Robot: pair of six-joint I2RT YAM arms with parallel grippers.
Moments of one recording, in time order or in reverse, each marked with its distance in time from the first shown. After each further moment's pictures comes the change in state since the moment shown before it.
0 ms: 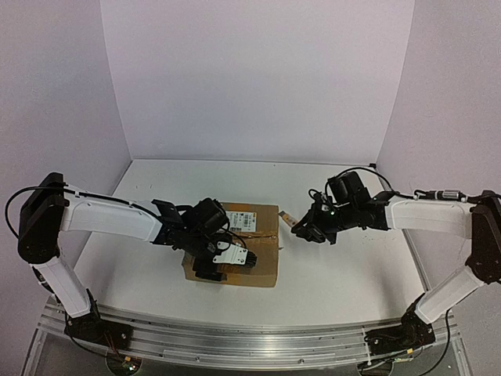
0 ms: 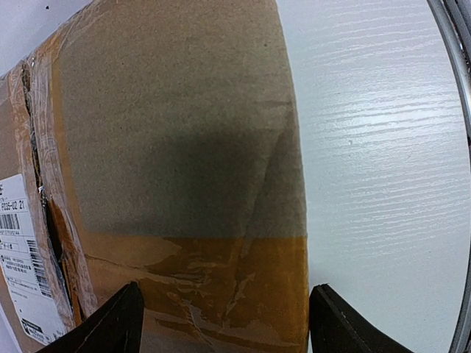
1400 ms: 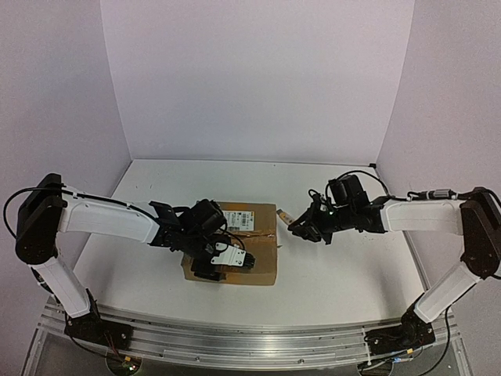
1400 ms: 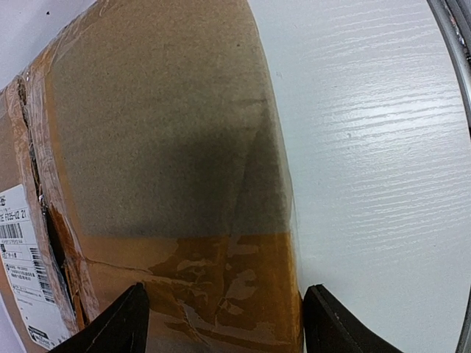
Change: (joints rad) left arm 0.000 -0.016 -0.032 0.032 0.000 0.034; right arm -0.022 0.054 -0.033 0.151 -0.067 0.072
